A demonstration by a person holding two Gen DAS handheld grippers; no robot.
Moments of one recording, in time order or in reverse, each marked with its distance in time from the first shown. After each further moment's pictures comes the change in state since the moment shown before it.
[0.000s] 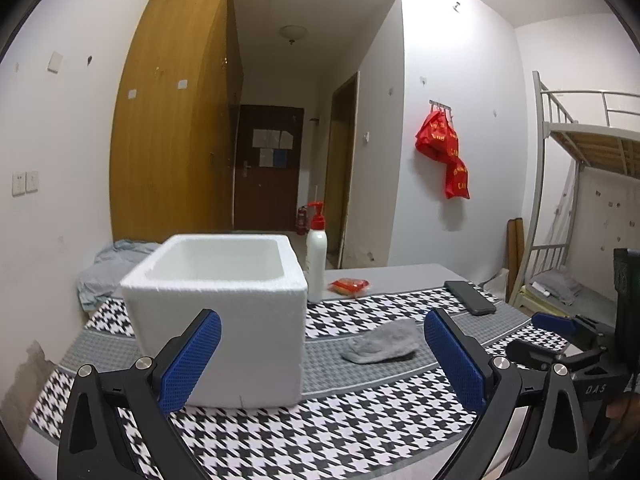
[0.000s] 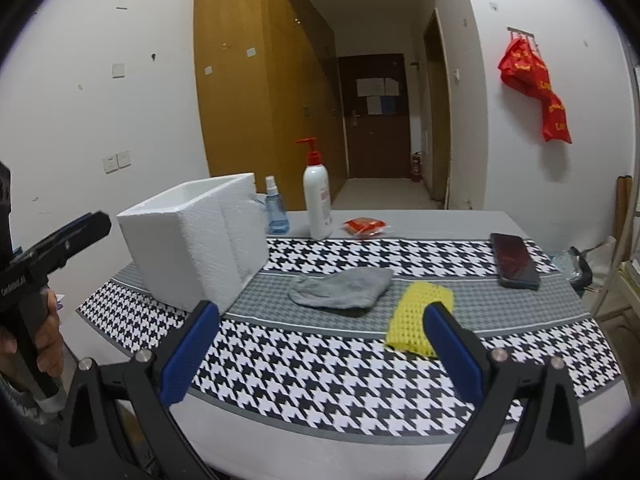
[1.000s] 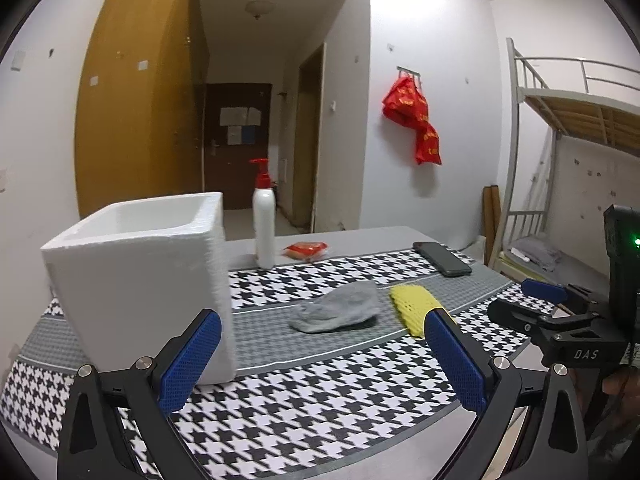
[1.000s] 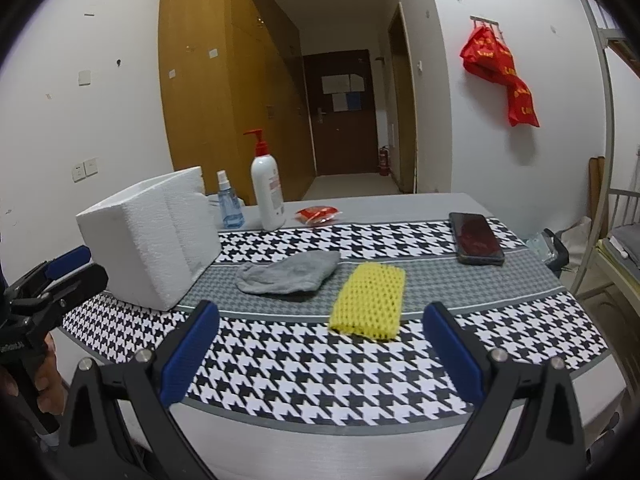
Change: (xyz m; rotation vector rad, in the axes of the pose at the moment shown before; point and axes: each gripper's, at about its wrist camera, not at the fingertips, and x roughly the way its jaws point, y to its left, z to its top) left arm 0.037 -0.050 -0.026 0.067 0.104 -0.104; right arm 0.006 -0.043 -0.021 0.058 0.008 -0.104
